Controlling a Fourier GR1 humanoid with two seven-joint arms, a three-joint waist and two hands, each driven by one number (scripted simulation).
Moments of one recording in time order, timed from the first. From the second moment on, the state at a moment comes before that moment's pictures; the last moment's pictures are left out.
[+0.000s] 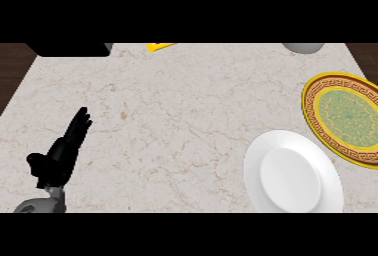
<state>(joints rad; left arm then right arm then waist) -0.05 0.22 0.05 -1.35 0.02 -0.03 -0.13 0.21 -0.96 -0.77 -0.84 0.28 0.00 -0.72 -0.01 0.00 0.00</state>
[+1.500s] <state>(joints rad) -0.10 0.20 0.08 -1.32 -0.01 -0.07 -0.12 -0.35 -0.73 -0.36 -0.98 0.47 -0.03 -0.28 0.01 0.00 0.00</state>
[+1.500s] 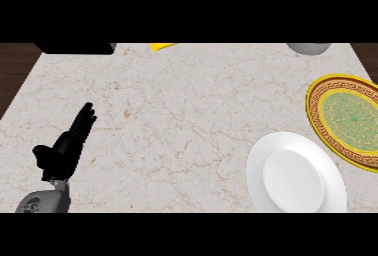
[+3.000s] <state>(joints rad) -0.05 0.19 0.09 -1.36 -0.02 -0.08 -0.12 -0.44 -0.81 -0.80 -0.42 0.03 0.18 -0.50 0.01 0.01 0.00</state>
